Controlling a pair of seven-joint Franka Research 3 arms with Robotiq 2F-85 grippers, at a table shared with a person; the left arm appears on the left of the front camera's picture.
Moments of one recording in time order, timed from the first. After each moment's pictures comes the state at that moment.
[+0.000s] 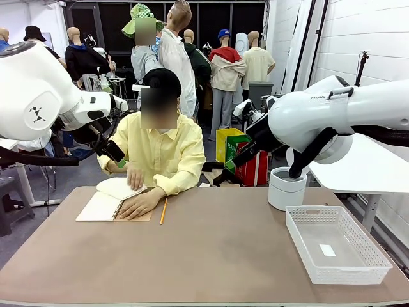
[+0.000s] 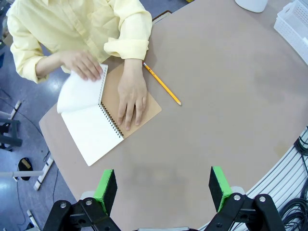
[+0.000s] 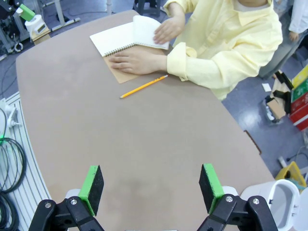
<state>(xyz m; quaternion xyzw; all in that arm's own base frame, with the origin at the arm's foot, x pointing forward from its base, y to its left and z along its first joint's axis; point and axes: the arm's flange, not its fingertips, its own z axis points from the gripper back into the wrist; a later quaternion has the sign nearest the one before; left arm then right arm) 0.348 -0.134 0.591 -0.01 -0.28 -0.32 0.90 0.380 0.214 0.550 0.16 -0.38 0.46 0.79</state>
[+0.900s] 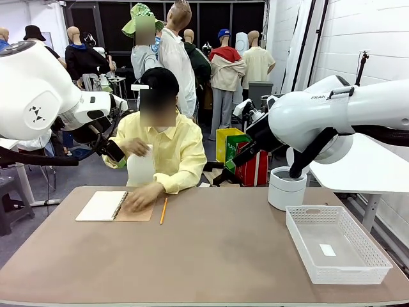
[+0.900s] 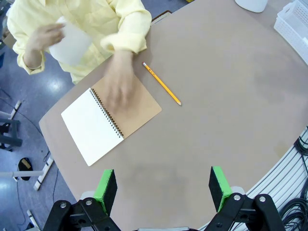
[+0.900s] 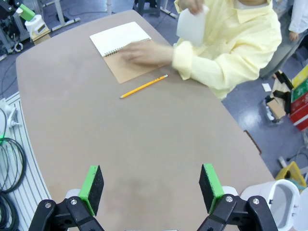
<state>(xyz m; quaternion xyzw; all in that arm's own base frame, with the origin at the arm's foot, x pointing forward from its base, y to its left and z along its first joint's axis) 0.348 -0.134 0.591 -0.01 -0.28 -0.32 0.90 0.380 0.214 0.550 0.16 -0.38 0.46 0.79</state>
